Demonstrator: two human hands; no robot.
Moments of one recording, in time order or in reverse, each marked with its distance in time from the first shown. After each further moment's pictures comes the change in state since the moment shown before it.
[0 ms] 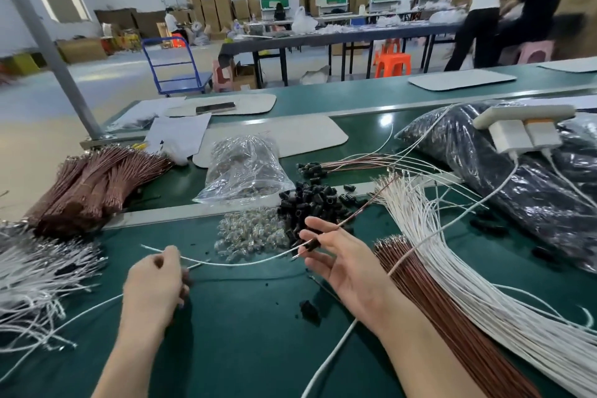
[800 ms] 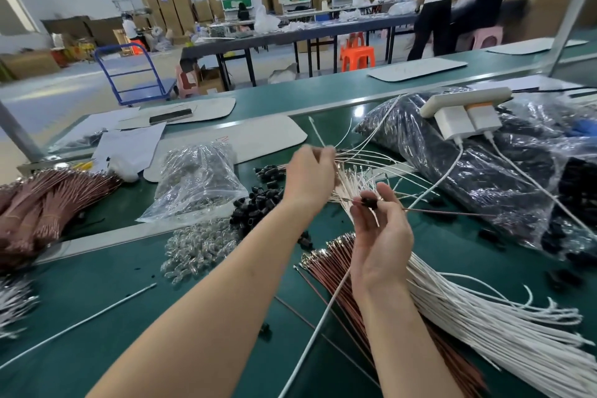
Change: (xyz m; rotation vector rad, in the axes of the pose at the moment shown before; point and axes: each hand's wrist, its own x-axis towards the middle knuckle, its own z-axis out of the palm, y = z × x) left_hand -0.092 0.161 0.213 -0.053 -0.618 0.538; right_hand -0.001 -0.052 -0.045 0.461 0.453 -0.631
